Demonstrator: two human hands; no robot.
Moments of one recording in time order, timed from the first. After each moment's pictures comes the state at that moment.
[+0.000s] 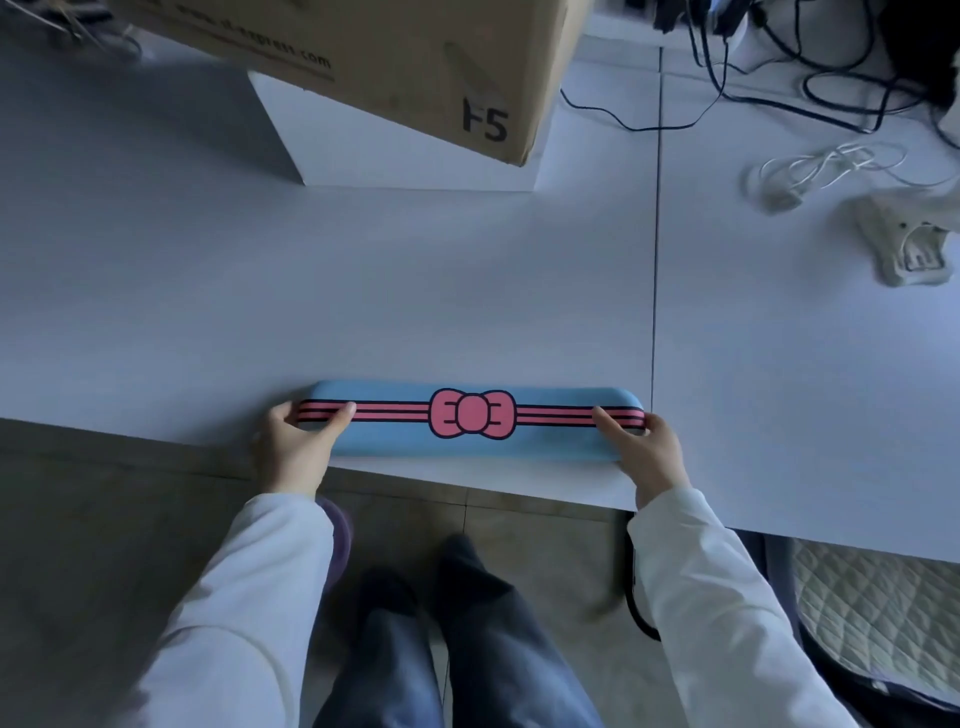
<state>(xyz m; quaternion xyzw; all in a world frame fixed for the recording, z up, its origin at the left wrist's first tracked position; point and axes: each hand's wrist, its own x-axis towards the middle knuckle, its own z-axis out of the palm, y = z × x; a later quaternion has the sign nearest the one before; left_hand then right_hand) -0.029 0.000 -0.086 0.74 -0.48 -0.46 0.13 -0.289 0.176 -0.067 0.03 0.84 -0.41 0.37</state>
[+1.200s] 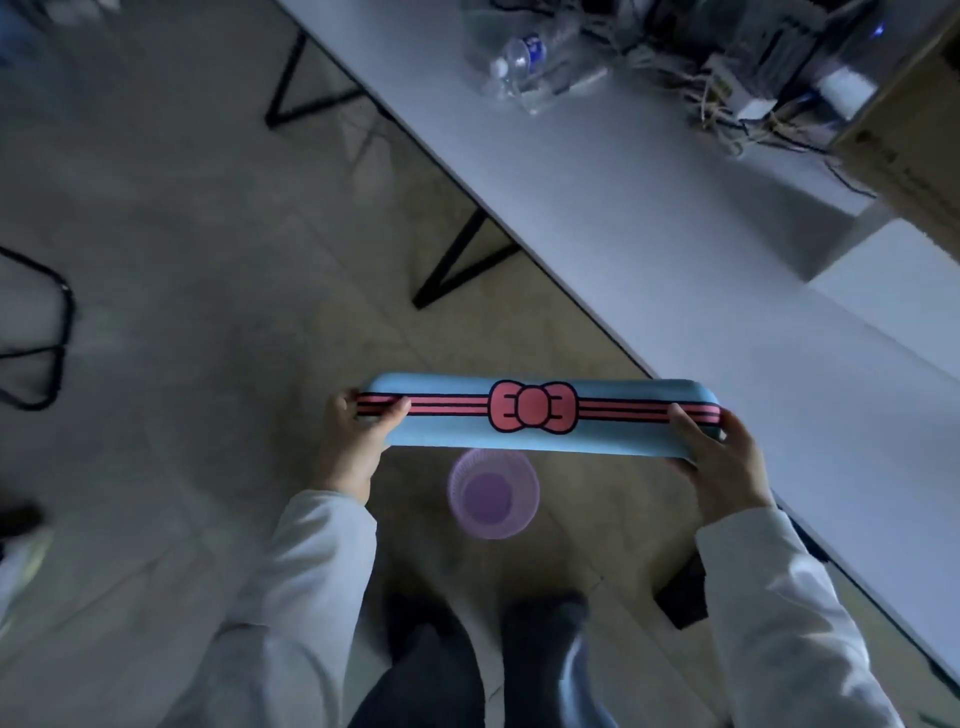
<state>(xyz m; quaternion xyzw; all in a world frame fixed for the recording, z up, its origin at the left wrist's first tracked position) 0.390 0.122 -0.015 0.70 -0.19 -0.47 0.50 0.077 0.088 0.011 -0.29 0.67 -0.46 0.50</state>
